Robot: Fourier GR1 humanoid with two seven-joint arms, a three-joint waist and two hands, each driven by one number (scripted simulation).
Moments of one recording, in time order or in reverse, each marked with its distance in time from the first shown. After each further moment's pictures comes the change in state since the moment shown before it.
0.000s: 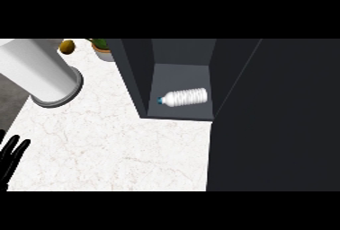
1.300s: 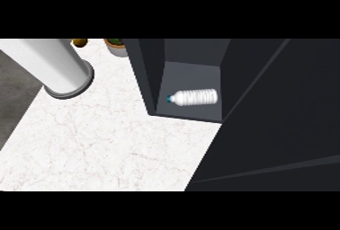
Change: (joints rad) left arm 0.160 0.121 0.201 0.034 0.100 -0.227 -0.051; right arm -0.621 0.243 0.343 0.069 0.151 -0.477 0.395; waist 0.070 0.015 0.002
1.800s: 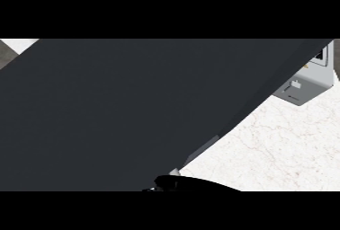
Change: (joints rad) left arm 0.036 0.024 0.071 0.040 0.033 -0.106 -0.020; right arm -0.406 0.214 0.100 0.237 -0.094 -0.122 0.198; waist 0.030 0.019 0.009
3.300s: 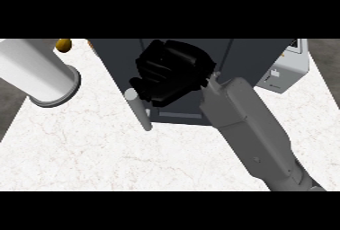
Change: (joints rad) left arm 0.243 -0.213 0.295 0.019 -0.036 -0.236 0.073; right arm -0.439 0.010 -0.354 0.848 -0.218 0.186 -0.186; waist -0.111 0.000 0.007
